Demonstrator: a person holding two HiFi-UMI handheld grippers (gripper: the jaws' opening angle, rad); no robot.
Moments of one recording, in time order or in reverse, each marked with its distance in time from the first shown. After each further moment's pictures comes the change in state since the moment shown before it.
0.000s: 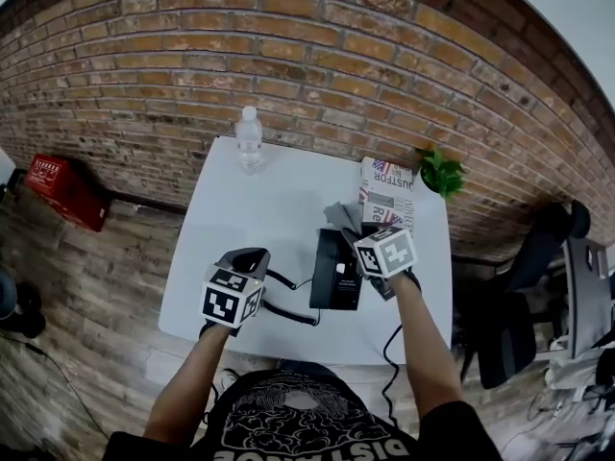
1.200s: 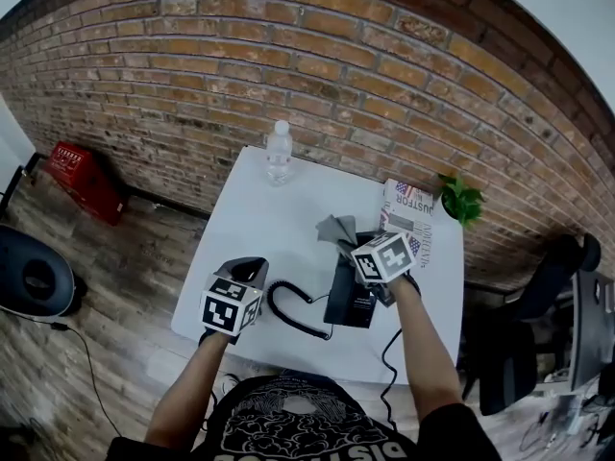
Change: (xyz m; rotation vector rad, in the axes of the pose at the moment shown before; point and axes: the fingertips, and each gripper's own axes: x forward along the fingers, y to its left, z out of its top) left arm -0.031 0.039 -0.007 -0.049 -0.010 0.099; right arm 0.036 0.042 0.032 -0.092 0.044 0.160
